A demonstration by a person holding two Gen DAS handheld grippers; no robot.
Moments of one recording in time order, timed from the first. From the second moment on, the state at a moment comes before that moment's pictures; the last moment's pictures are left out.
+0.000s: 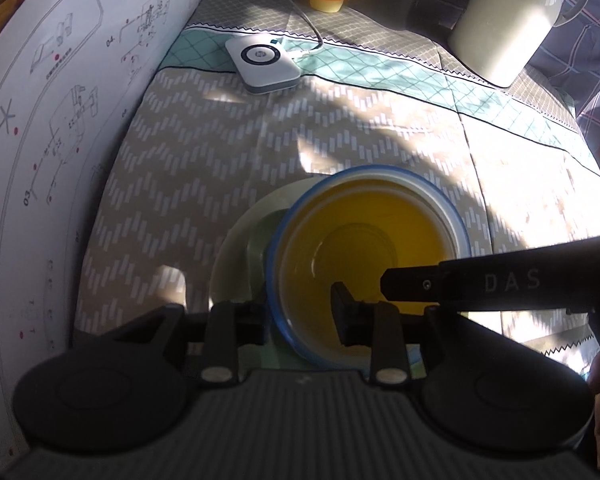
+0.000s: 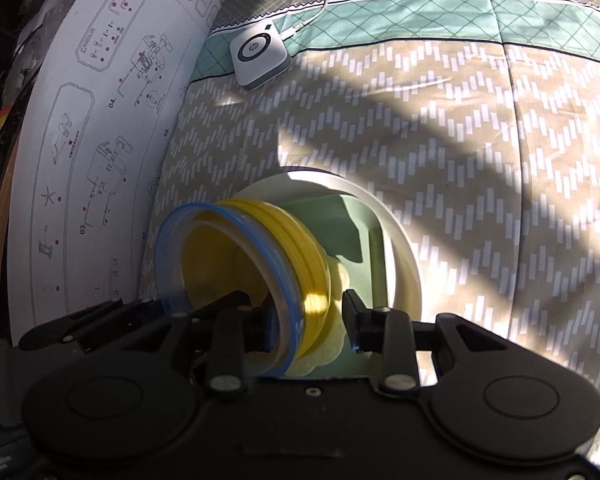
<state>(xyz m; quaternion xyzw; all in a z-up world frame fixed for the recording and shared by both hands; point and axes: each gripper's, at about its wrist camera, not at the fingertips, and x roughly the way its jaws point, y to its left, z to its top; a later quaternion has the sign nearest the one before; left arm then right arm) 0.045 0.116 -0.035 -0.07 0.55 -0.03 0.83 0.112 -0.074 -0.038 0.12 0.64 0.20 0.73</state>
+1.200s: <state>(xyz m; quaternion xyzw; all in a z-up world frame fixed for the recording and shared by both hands) 0.040 0.110 -0.028 -0.07 0.56 -0.03 0.82 0.104 -0.088 -0.033 0.16 0.65 0.19 0.72</state>
